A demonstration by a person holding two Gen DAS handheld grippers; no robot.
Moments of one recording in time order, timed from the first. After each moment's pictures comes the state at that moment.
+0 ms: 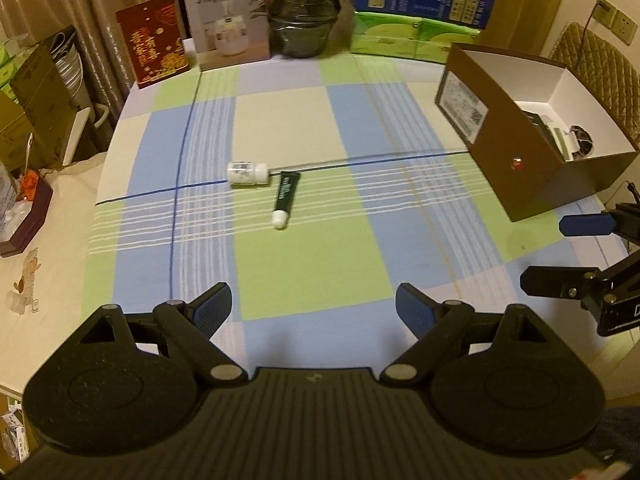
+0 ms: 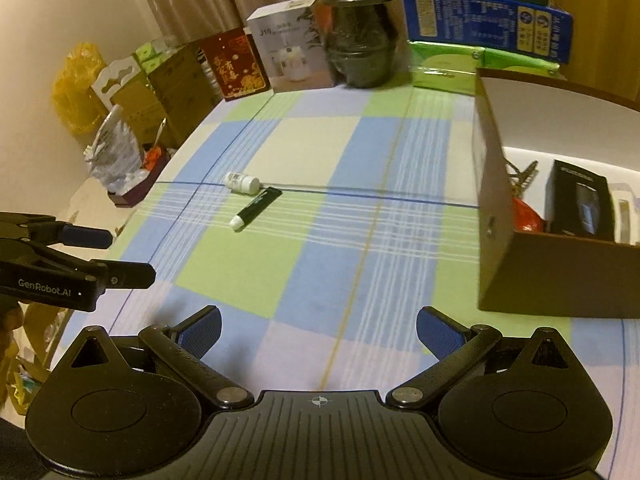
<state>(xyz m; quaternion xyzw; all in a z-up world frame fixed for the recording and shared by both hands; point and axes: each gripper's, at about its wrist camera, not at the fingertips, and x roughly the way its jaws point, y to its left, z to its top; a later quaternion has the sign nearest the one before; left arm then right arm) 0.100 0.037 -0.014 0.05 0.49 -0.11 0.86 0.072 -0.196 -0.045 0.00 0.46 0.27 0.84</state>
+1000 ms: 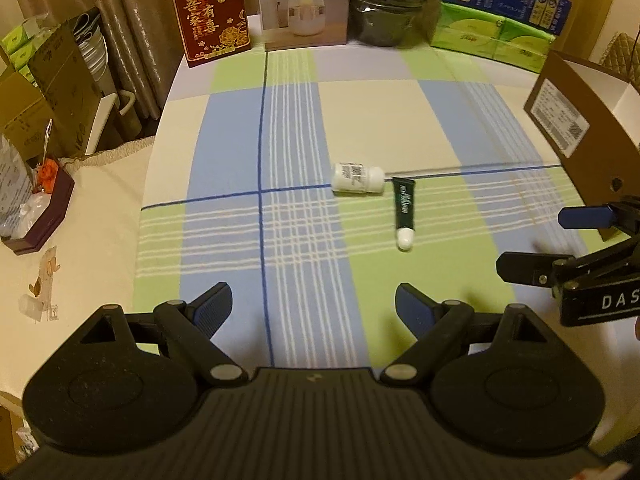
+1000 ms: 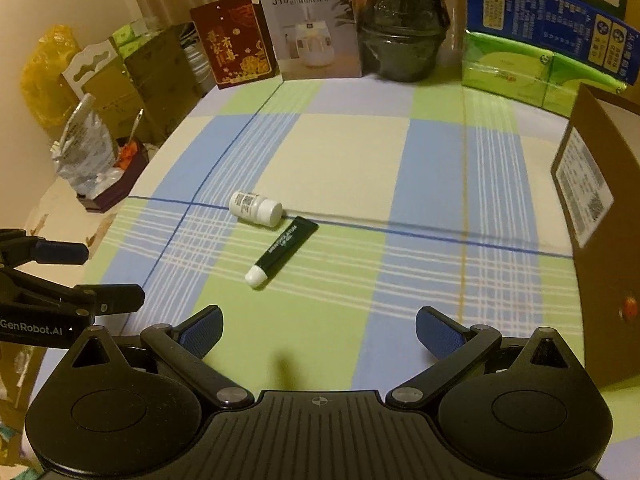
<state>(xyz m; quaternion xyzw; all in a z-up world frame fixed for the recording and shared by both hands) 0.170 0.123 -0.060 0.06 0.50 -0.08 0.86 0.141 -0.069 -0.097 -0.03 0.47 0.23 0.85</state>
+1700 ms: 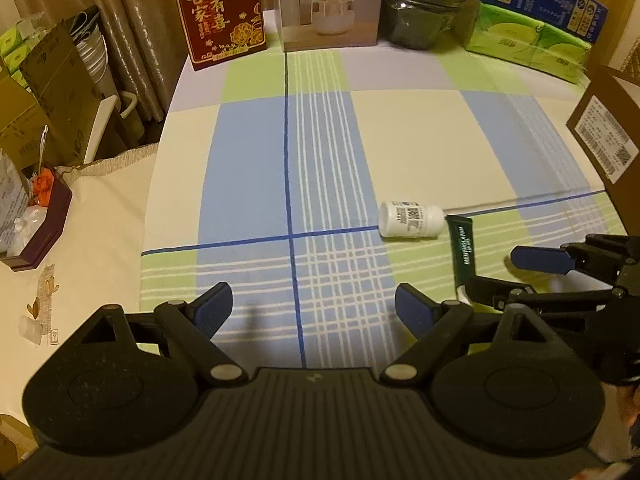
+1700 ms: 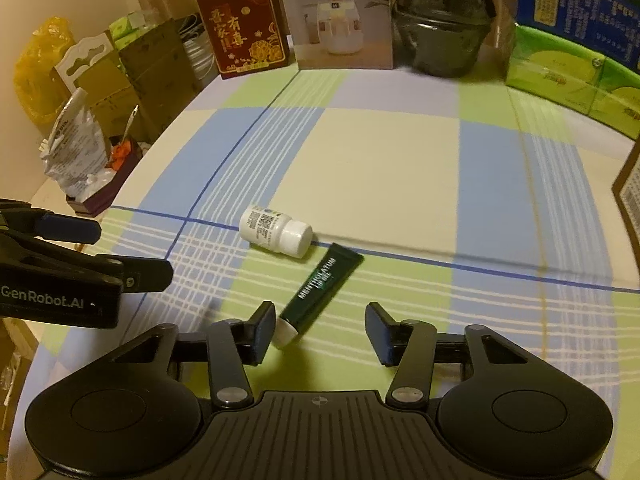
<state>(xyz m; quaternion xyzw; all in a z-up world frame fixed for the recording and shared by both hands) 0.237 0.141 -0.086 0.06 0.50 -0.07 0.86 0.179 -0.013 -0.141 -0.04 0.47 0.24 0.85</state>
